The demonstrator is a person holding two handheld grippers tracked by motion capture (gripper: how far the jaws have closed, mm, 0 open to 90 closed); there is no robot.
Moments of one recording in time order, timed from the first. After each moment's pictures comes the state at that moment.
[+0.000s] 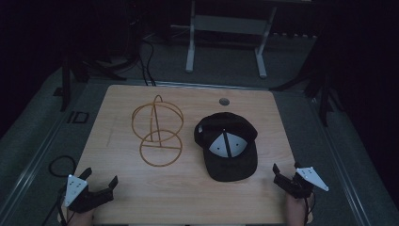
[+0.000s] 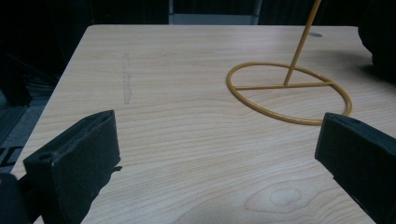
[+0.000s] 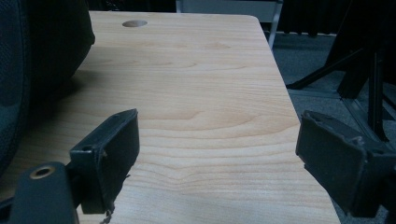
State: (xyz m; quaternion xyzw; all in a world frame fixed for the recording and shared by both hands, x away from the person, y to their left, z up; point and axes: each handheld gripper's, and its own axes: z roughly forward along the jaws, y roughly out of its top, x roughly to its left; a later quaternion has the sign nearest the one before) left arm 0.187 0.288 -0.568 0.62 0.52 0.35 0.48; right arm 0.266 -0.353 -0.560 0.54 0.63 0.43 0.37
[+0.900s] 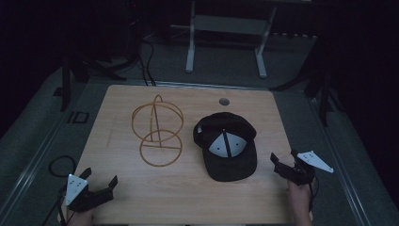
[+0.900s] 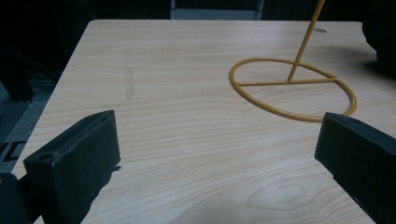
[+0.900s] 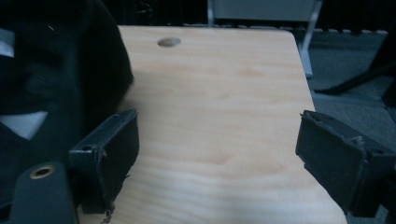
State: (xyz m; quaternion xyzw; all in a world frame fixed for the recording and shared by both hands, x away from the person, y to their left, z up) left arm 0.188 0.289 -0.567 0.62 0.52 0.34 0.47; right arm 0.292 -0.347 -0.511 0.51 0.66 0.46 0.32
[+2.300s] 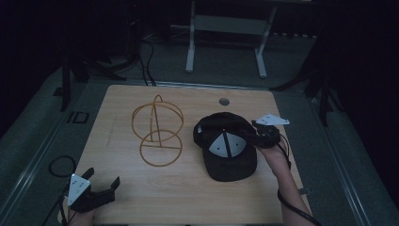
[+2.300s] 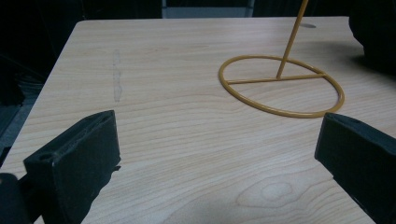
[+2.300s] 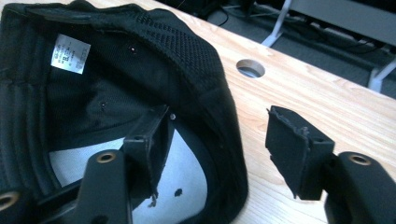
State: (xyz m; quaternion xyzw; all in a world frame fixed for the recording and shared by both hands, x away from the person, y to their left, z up) left arm 0.188 0.284 -0.566 0.64 0.51 0.34 0.47; right arm 0.386 -0.250 -0.463 0.38 0.79 0.40 0.26
